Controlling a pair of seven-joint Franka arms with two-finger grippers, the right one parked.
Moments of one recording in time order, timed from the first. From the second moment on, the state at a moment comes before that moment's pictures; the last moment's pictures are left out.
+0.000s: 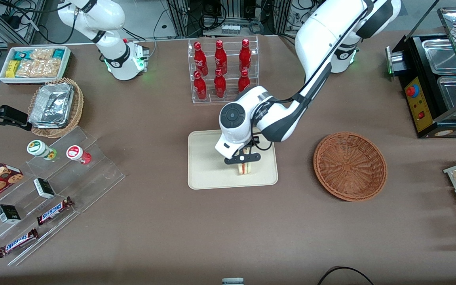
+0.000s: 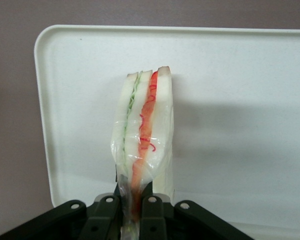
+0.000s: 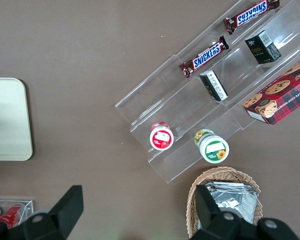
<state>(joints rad) -0.53 0.73 -0.33 -1.41 0.22 1.96 -0.98</state>
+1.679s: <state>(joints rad) -0.56 0.77 -0.32 -1.31 0.24 1.91 -1.06</state>
